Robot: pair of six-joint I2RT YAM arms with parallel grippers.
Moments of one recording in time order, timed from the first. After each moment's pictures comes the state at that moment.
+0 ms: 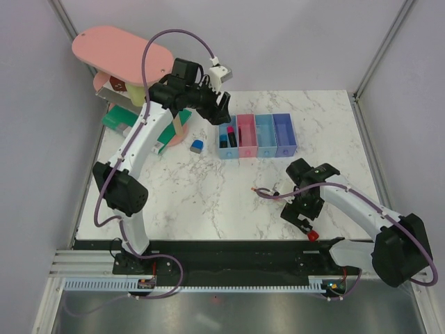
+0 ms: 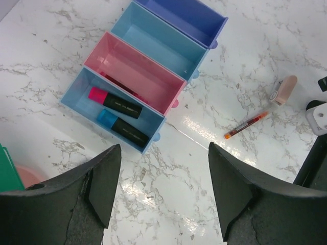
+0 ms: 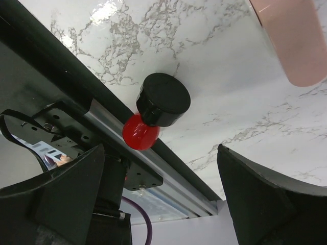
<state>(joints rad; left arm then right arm) -0.43 1.88 2.06 -0.86 0.51 0.26 0.48 1.23 0.82 -1.16 -0.05 -0.53</state>
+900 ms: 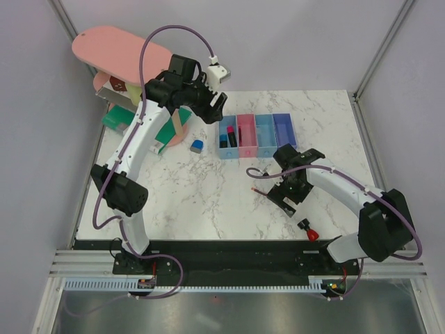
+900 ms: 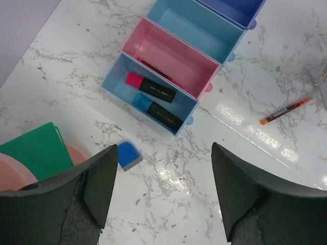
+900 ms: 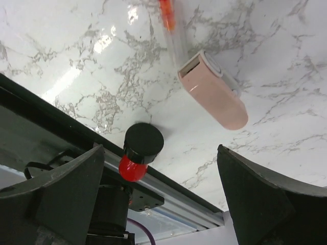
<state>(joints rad) -0.43 1.88 2.14 -0.97 0.37 0.39 0.51 1.40 0.98 -1.08 -0.02 -0.36</state>
